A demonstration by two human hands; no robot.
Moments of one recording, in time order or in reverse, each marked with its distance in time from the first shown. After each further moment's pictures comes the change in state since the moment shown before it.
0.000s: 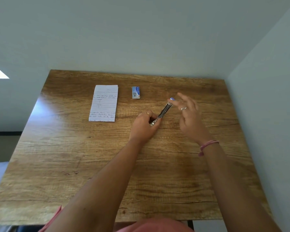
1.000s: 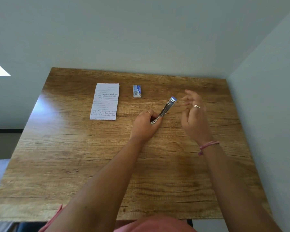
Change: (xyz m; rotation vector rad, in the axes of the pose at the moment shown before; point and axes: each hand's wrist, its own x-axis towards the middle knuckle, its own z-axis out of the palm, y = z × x) left_hand -0.002 0.006 -0.002 -0.033 0.019 -0.026; right_hand -0.001 -0.009 -0.003 0.134 0.252 -0.054
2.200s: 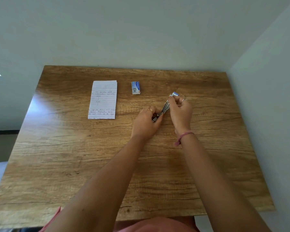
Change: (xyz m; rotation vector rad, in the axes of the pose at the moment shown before) left_hand -0.001 0.000 0.000 0.105 -0.005 0.112; right_hand 0.020 -0.020 0.064 0.457 0.246 0.751
